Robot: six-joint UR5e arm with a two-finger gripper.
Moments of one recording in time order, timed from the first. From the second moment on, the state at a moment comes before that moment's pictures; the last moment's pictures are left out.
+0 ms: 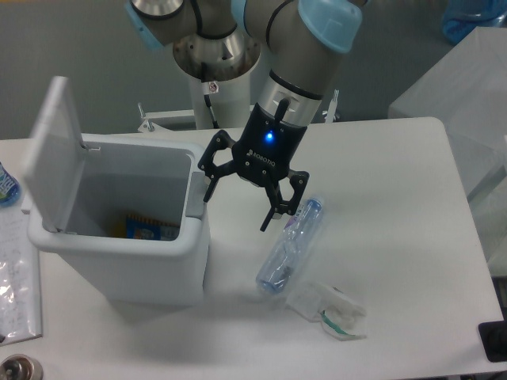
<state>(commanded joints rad) 2.55 -1.71 -1.60 -1.10 0.93 0.84</state>
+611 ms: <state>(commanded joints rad) 2.60 -1.82 -1.54 -1.04 1.00 0.92</state>
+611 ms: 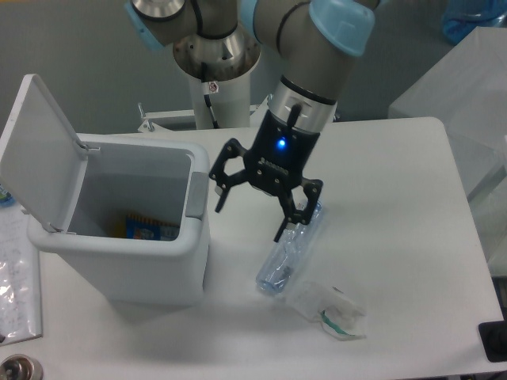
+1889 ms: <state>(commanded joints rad) 2.77 -2.08 -1.39 -1.10 1.44 1.52</state>
